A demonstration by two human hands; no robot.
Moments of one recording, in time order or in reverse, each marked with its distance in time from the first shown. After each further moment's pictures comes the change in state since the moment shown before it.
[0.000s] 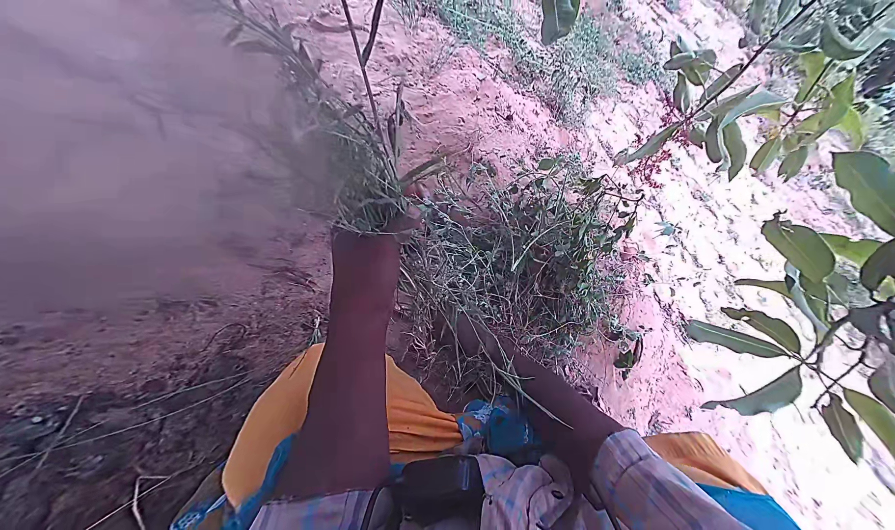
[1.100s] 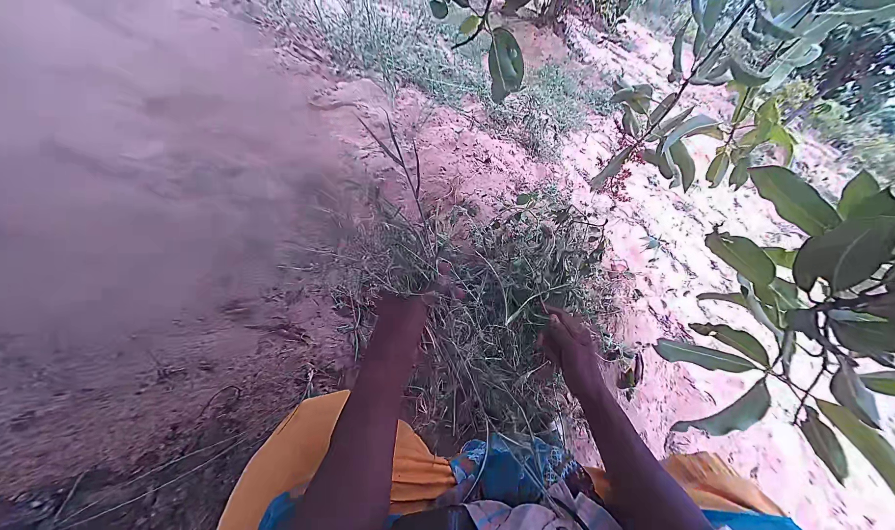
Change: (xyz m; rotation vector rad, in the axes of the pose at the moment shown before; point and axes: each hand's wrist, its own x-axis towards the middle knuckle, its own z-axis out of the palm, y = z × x) left_hand -0.012 -0.018 0.028 0.194 -0.177 -0.322; right_hand -0.115 0.089 -0.049 0.966 0.817 -0.283
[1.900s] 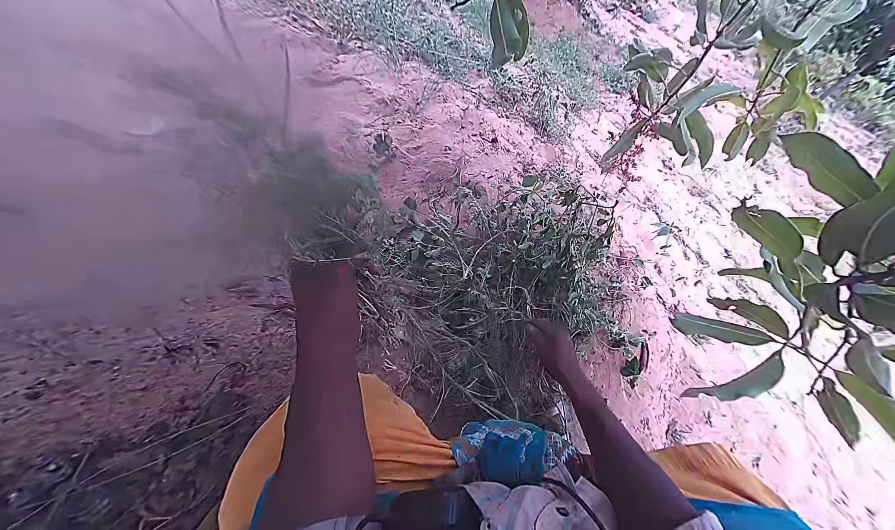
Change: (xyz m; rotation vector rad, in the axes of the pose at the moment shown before) left_hand 0.011 0.011 -0.040 0.017 0.339 0.225; right_hand 0.006 0.042 0.000 -0.747 -0.132 0.237
